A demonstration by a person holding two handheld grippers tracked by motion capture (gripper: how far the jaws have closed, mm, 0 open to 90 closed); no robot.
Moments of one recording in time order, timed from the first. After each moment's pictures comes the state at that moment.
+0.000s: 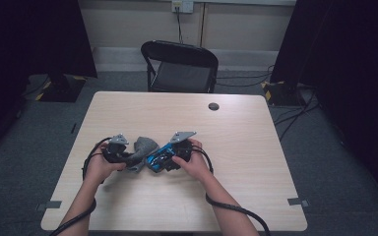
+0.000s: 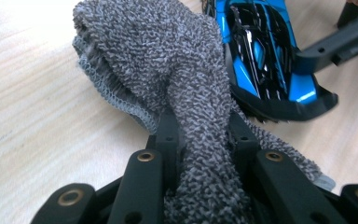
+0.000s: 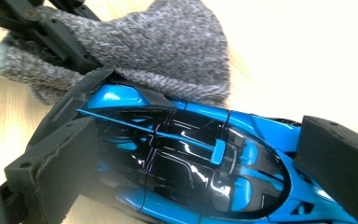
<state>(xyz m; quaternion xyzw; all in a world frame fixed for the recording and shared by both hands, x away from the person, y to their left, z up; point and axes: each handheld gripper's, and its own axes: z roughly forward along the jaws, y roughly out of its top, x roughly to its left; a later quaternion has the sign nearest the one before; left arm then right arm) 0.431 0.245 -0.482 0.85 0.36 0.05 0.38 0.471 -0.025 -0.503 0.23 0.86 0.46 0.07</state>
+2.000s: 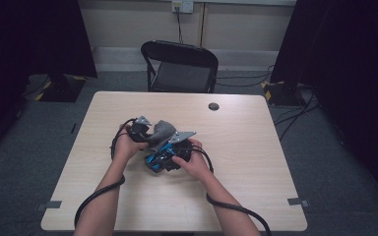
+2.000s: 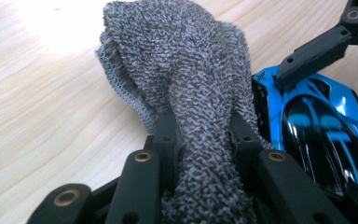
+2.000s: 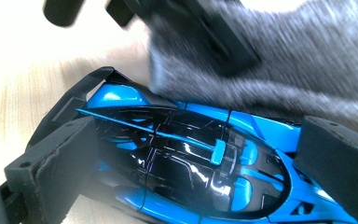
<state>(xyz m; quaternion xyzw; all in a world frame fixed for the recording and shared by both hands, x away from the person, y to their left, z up) 0.512 0.177 -0.481 0.86 0.35 0.09 0.36 0.471 -0.025 -0.503 0.23 0.86 0.46 0.07</state>
